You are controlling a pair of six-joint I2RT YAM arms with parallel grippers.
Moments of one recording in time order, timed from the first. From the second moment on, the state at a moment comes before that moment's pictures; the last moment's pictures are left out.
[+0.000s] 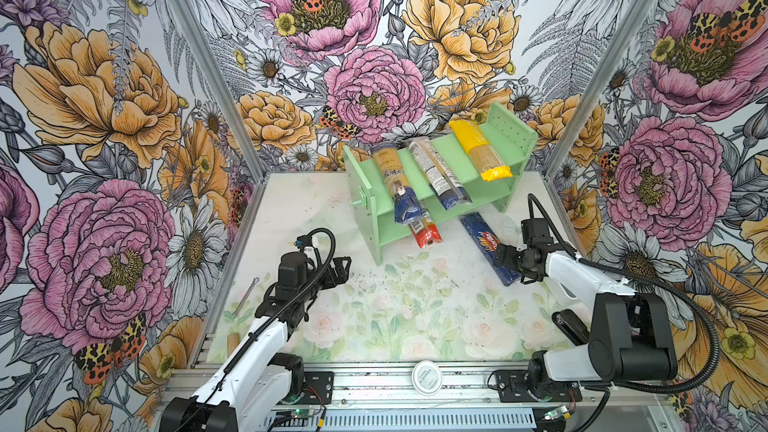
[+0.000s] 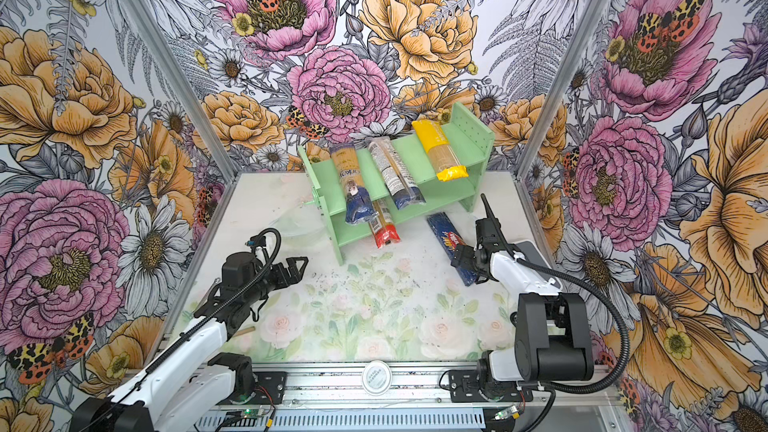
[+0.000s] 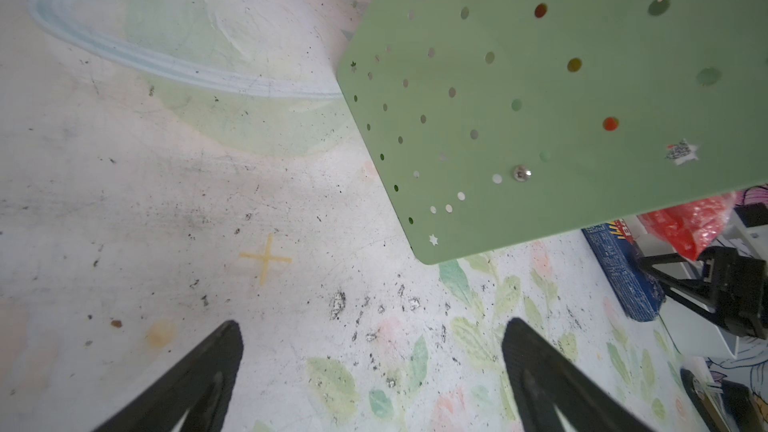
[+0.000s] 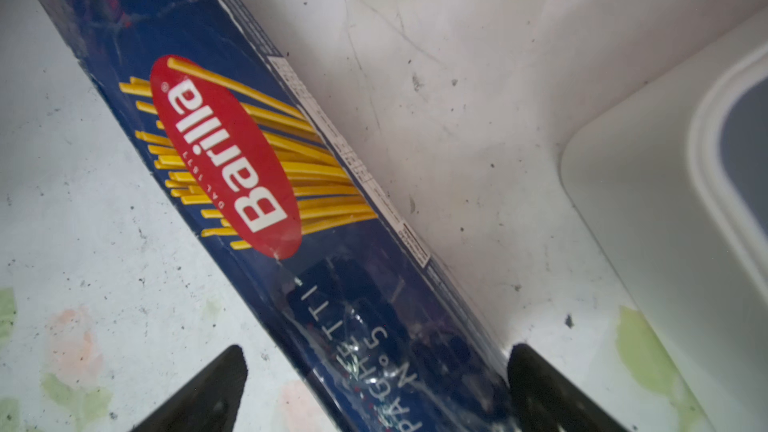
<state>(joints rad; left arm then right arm) -0.16 0.88 0.36 -0.03 0.24 -0.48 0.00 1.42 0.78 -0.50 -0.04 0.32</state>
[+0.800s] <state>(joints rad) -0.16 0.88 0.36 -0.04 0.24 -0.48 0.31 1.35 0.65 -0.37 -0.07 0.46</state>
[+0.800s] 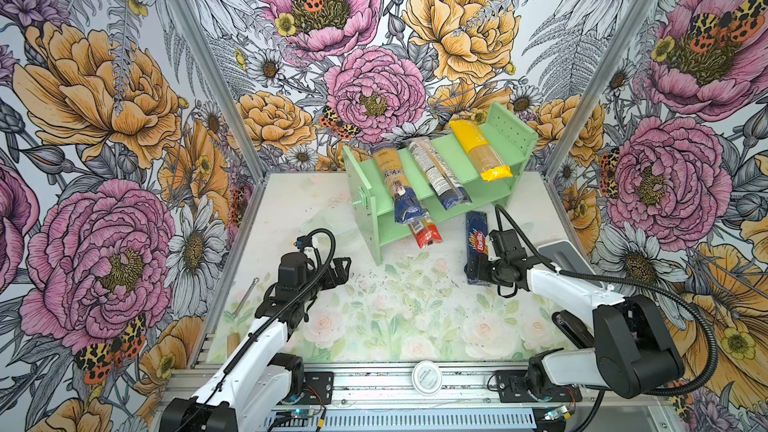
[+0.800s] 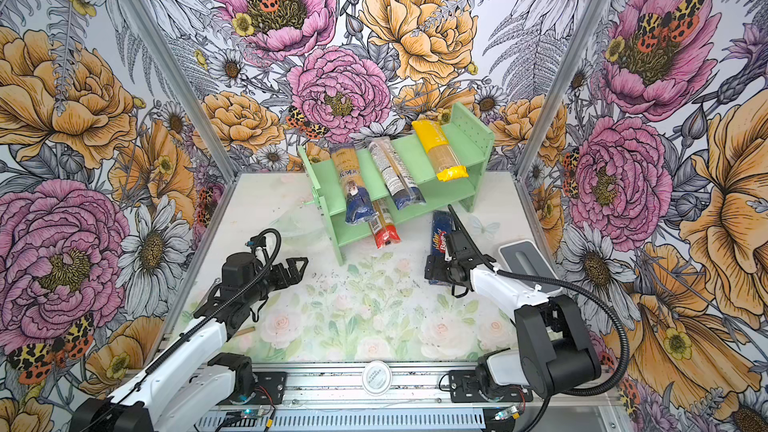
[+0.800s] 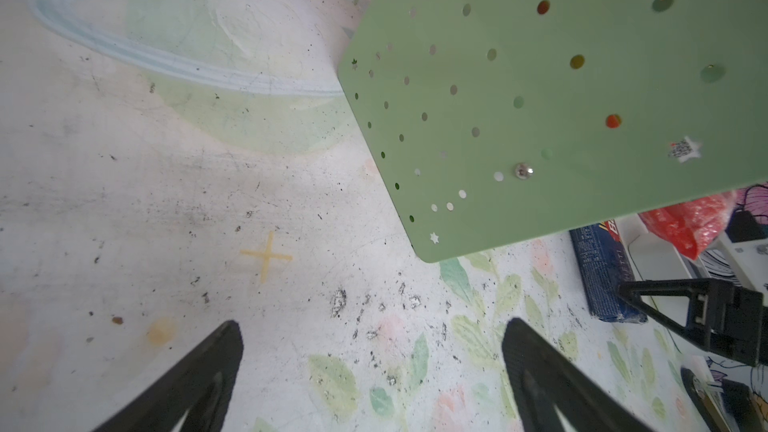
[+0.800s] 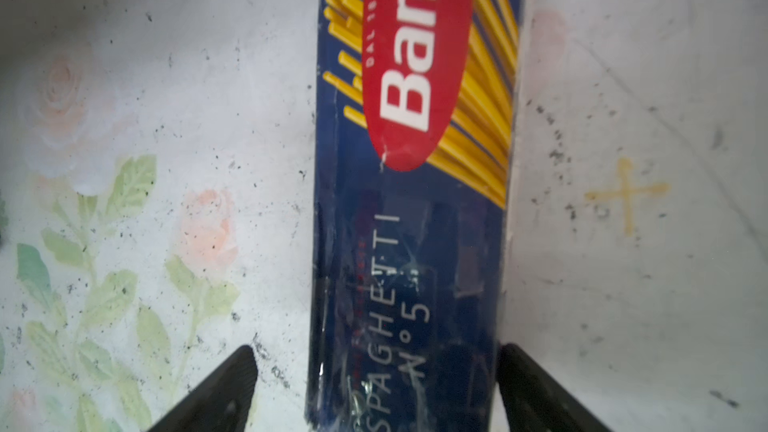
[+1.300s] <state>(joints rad) -0.16 0.88 0.36 -0.03 0.24 -0.48 0.47 1.36 0.54 -0.21 0.26 0.64</state>
